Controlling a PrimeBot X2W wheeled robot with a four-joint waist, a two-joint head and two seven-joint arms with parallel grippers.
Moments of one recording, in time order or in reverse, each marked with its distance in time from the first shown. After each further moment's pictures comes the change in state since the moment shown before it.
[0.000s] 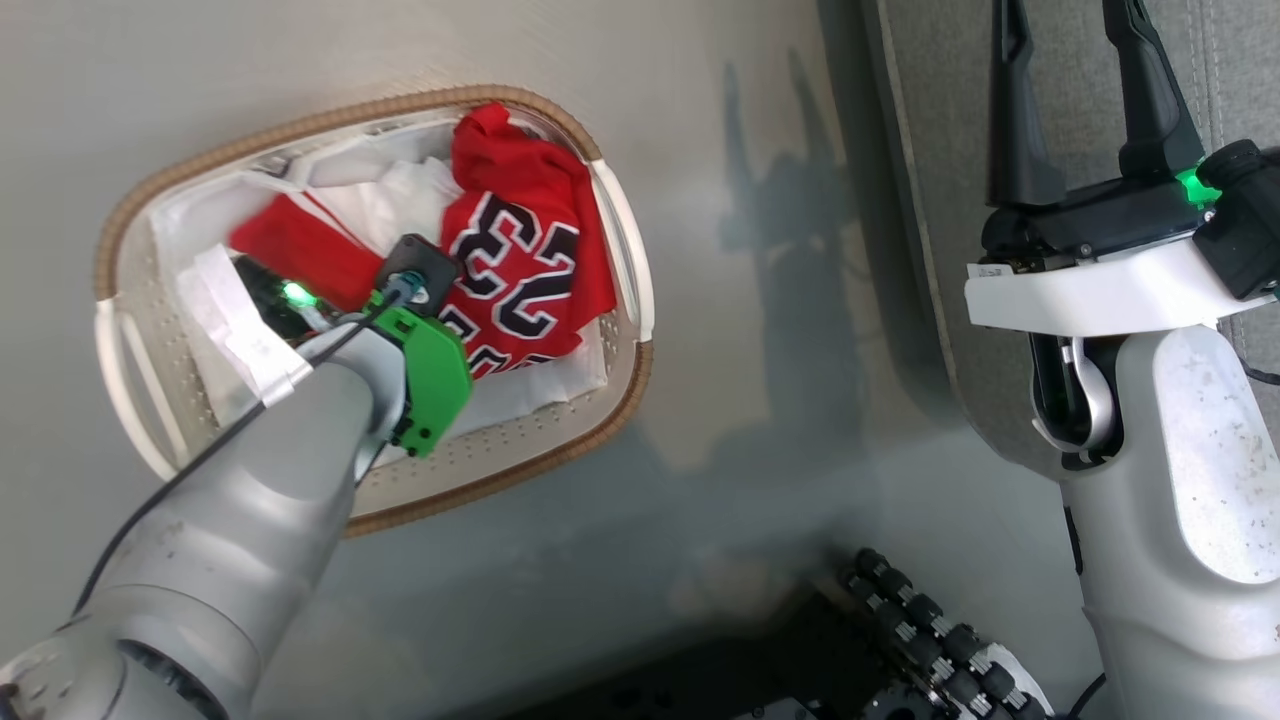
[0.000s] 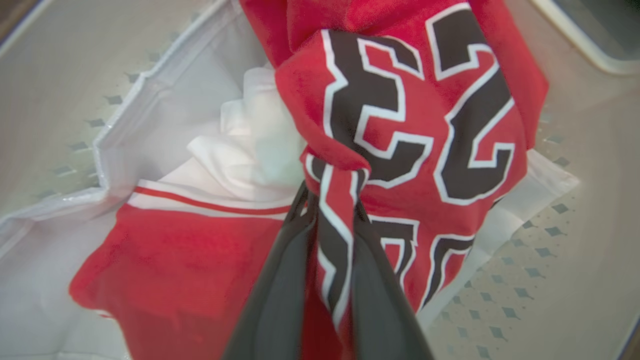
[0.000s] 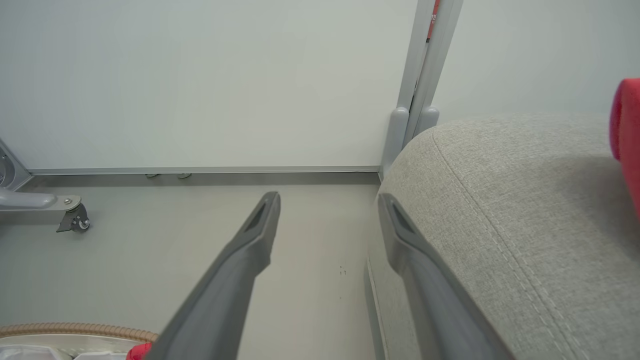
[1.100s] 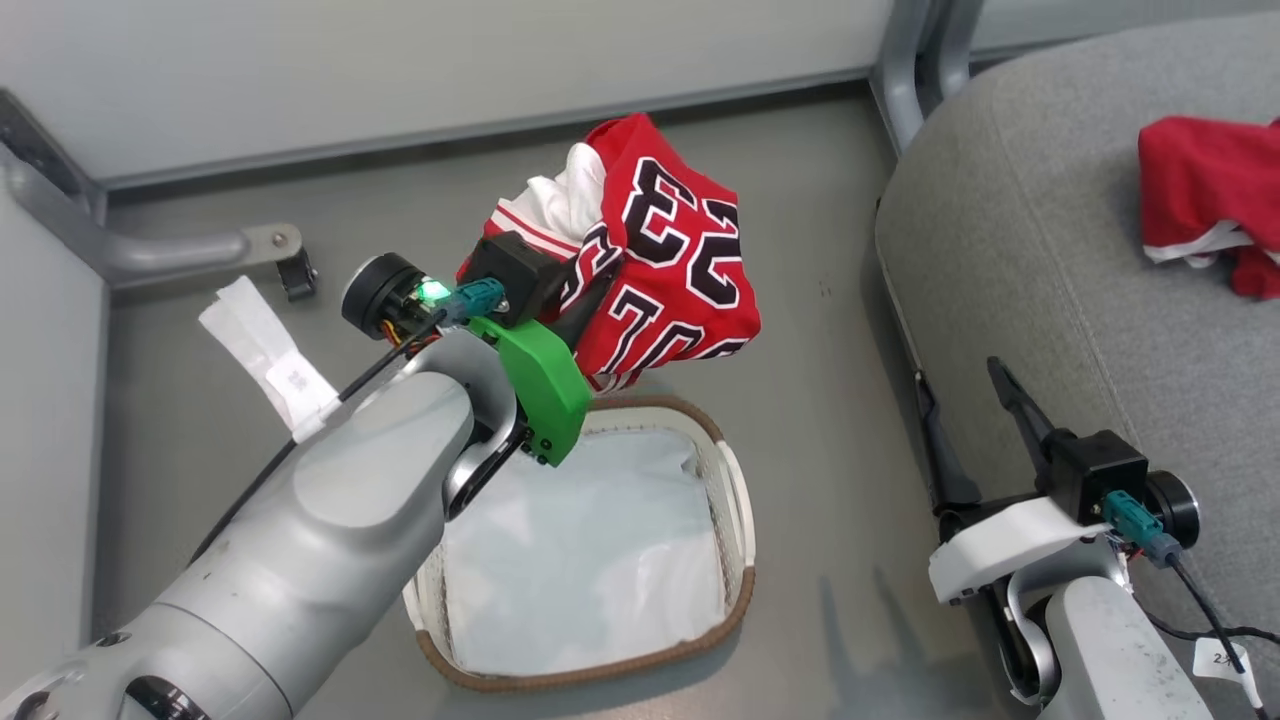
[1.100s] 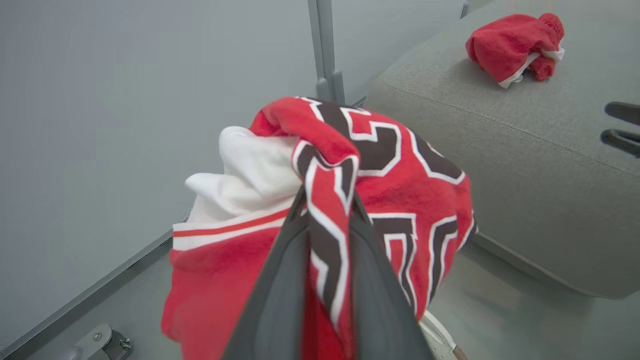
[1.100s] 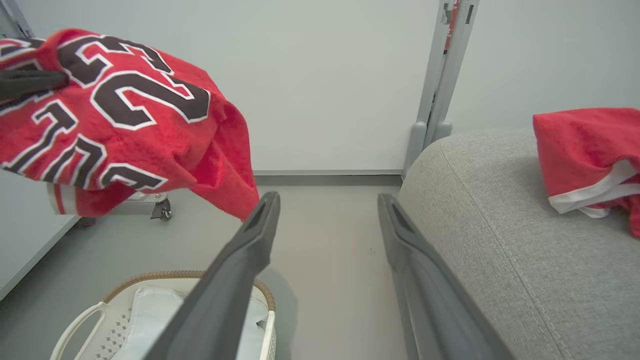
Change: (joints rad) left arm 0.070 0.021 -0.031 -0.407 -0.235 0.000 -0.092; right arm 0.352 0.001 0.003 0.287 -0.080 0.000 0.000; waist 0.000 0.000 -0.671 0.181
